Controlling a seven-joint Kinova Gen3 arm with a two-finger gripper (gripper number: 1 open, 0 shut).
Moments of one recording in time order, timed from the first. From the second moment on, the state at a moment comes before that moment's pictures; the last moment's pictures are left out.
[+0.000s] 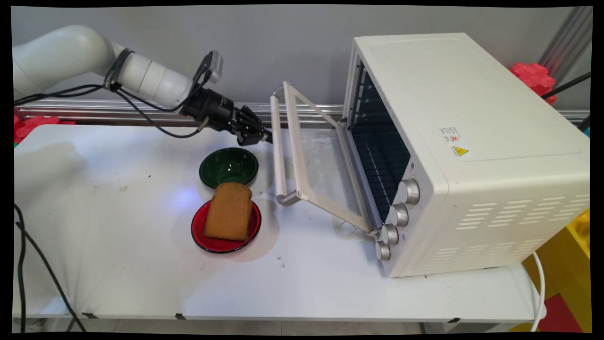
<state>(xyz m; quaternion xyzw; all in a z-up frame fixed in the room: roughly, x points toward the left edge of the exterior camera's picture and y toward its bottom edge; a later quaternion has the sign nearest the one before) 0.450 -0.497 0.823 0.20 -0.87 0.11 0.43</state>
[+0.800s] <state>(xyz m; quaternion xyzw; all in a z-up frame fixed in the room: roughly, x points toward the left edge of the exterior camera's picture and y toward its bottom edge) 0.416 -0.512 0.839 0.20 -0.86 0.10 0.45</state>
